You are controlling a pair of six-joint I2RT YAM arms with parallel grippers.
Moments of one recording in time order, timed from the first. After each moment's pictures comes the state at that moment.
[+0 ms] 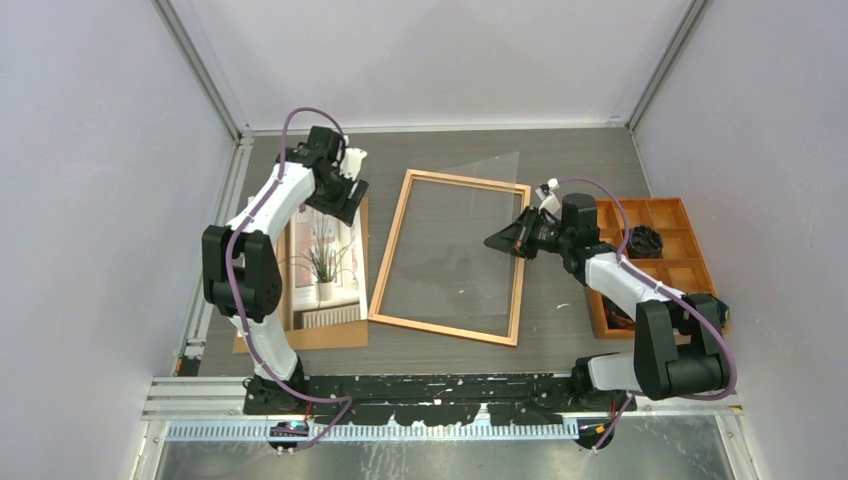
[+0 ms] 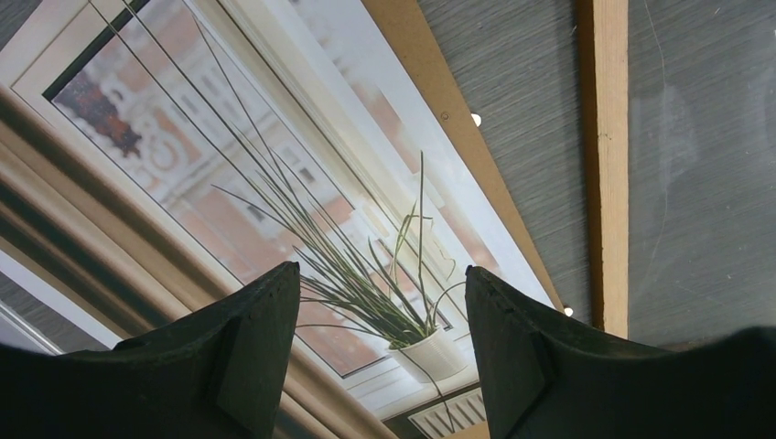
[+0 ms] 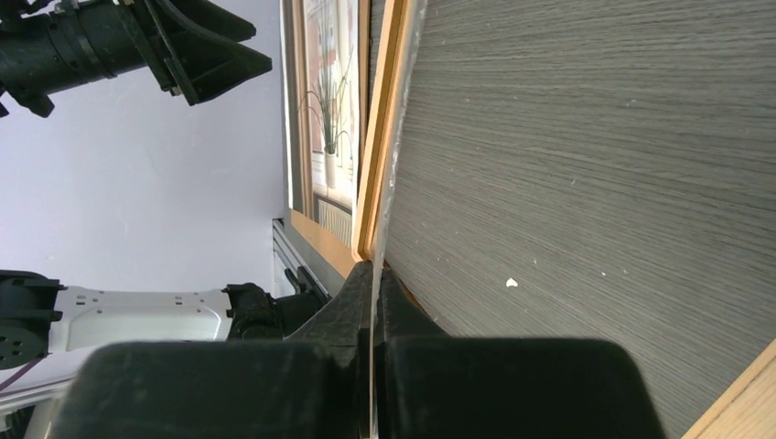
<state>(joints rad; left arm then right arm) -0.21 1.82 1.55 -0.89 0.07 0.25 0.14 1.33 0.63 0.16 -0.79 0.82</state>
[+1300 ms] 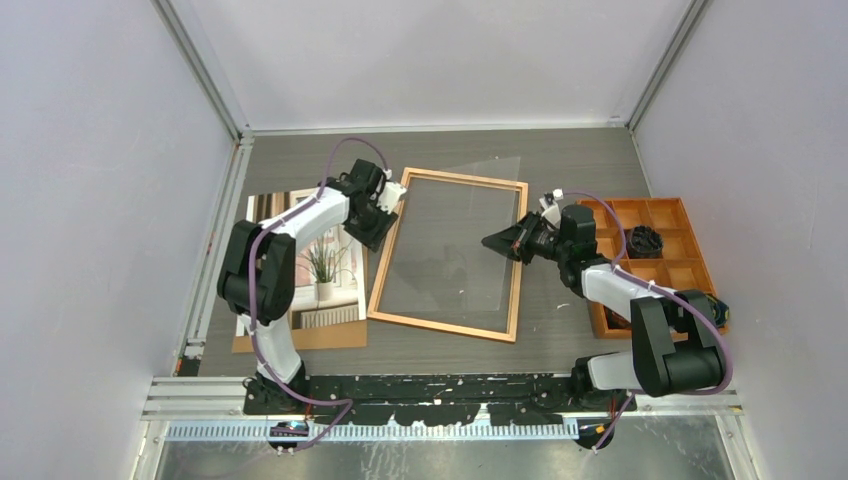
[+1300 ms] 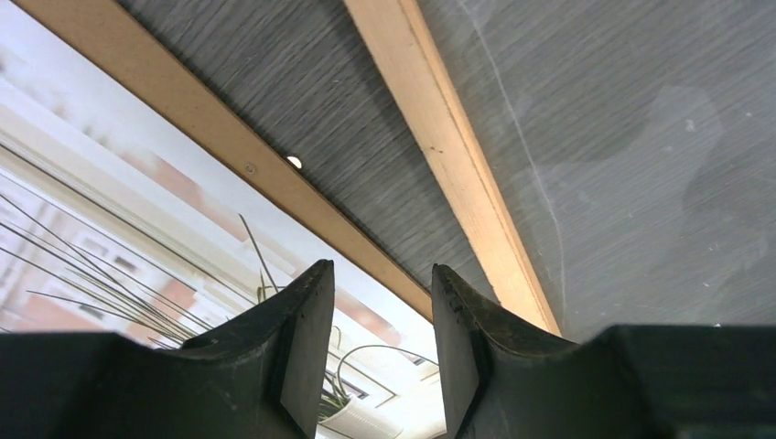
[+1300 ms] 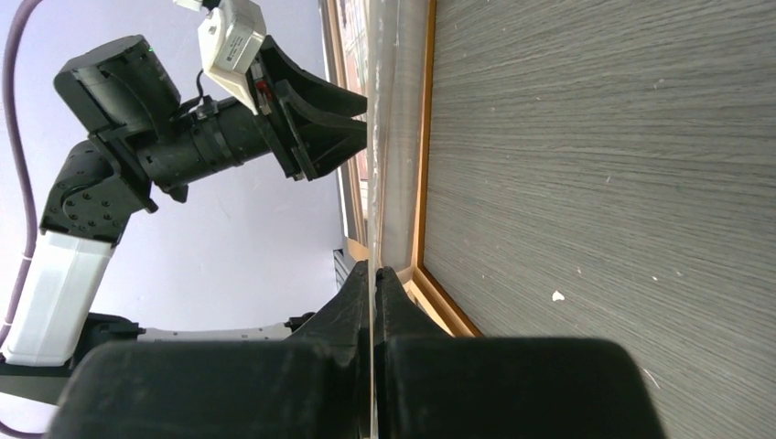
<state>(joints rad) -0.41 1.83 1.33 -0.70 0.07 0.26 0.14 1.35 0.51 0.42 -0.75 1.10</state>
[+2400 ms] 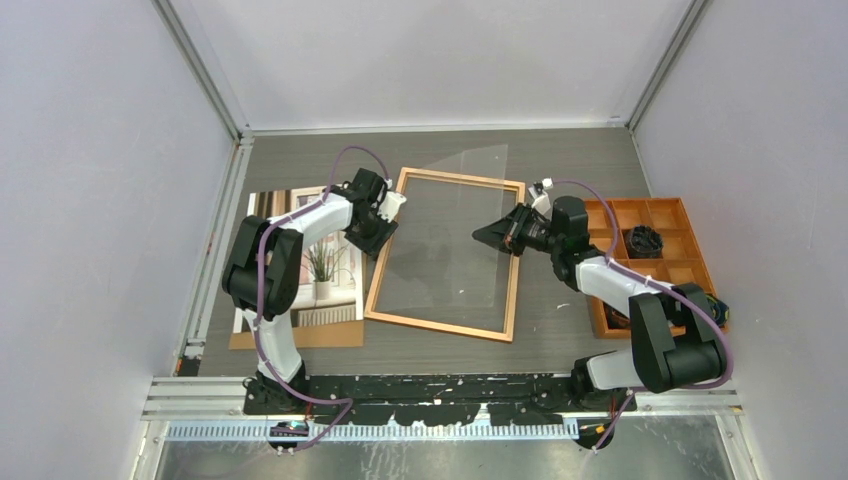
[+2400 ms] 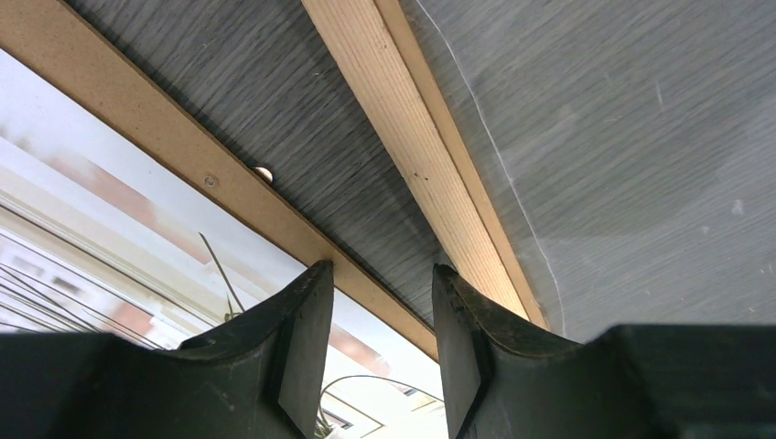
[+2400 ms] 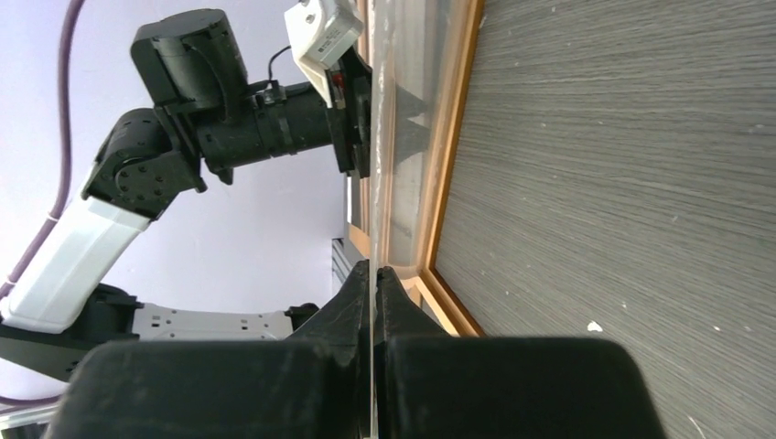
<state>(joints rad) -0.41 1.87 1.27 -0.63 0.07 0.26 0.22 1.38 0.58 0.47 -0.75 1.09</state>
